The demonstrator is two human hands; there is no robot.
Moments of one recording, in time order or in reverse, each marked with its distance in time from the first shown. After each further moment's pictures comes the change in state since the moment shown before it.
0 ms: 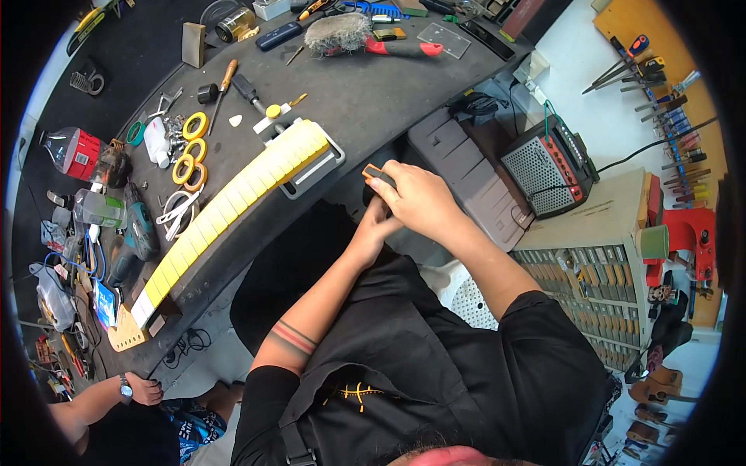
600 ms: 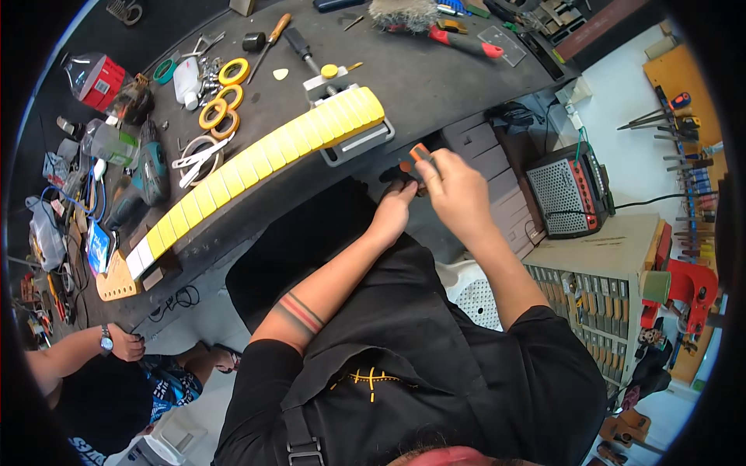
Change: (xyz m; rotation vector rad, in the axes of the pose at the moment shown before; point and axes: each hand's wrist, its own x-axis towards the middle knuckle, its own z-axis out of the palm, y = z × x) left_hand 0.009 -0.029 -0.015 -0.111 0.343 -0.124; right_hand -0.001 -0.004 0.019 0.003 0.290 -0.139
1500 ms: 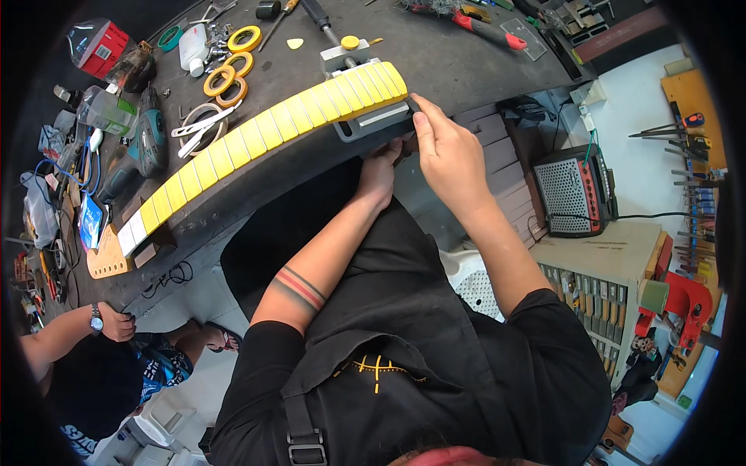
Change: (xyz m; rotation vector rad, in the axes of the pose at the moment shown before) left_hand 0.027 0.025 -0.026 -0.353 0.180 0.135; right_hand 0.033 -0.039 0.017 0.110 -0.008 -0.002
